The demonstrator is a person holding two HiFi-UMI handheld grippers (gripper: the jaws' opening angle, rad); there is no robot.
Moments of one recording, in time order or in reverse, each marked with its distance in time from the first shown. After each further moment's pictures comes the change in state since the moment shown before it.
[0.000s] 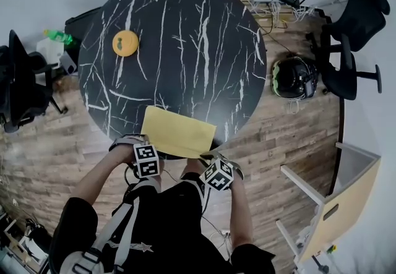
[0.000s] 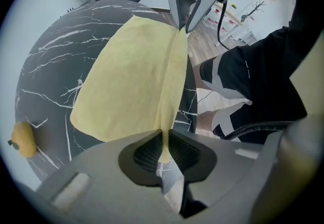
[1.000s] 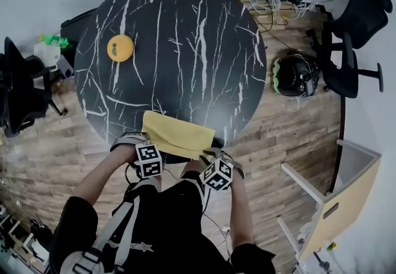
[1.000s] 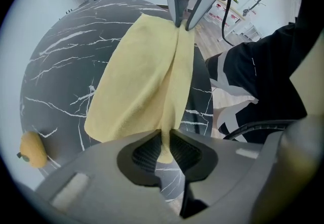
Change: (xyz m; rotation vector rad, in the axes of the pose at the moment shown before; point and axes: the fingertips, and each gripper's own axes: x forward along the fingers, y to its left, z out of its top) left arm -0.005 0.035 0.007 0.024 0.040 0.047; right arm -0.001 -0.036 0.004 -0.022 0.024 -0.098
